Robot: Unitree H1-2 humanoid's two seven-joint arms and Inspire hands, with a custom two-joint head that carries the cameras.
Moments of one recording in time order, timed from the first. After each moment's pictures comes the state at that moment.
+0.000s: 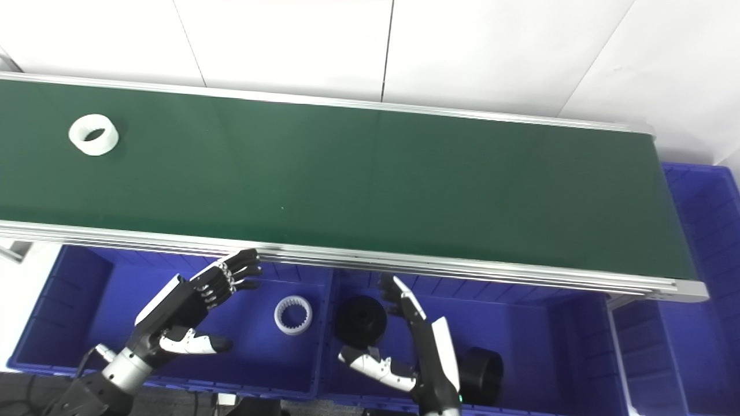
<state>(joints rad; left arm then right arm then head) 0.27 0.13 0.08 0.20 -0.17 -0.44 -0.76 0.54 -0.02 0.27 -0.03 -0.36 -0.33 -0.12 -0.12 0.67</state>
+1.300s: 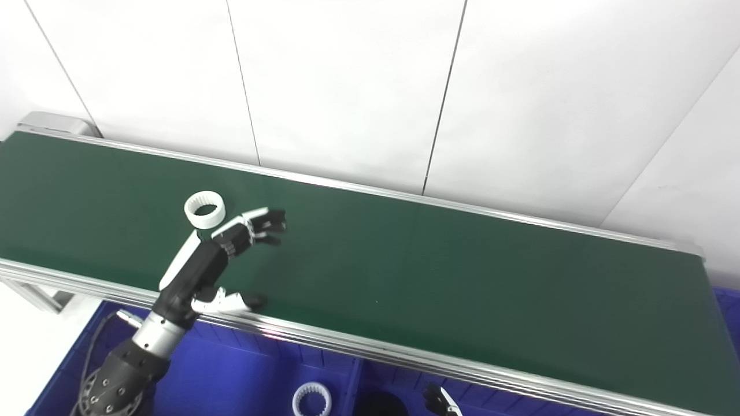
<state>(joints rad) 0.03 0.09 0.07 -0.07 0.11 -0.40 -0.32 0.45 -0.13 0.34 0.12 -0.26 -0.41 -0.26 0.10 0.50</state>
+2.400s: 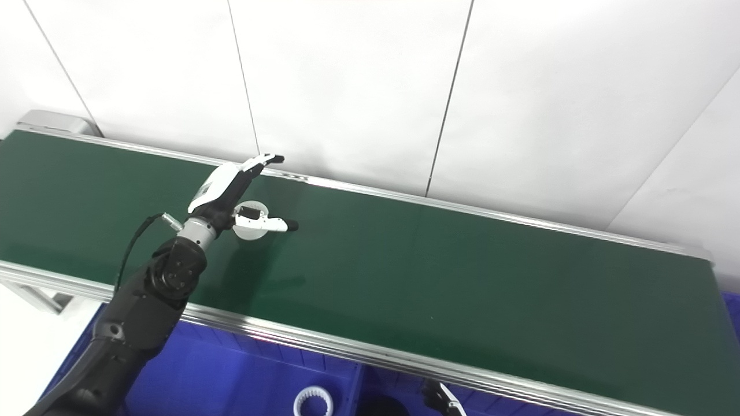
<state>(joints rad) -0.39 0.26 -0.10 0.48 0.61 -0.10 0.05 0.42 -0.18 0.42 0.12 -0.24 -0.41 -0.34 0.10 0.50</state>
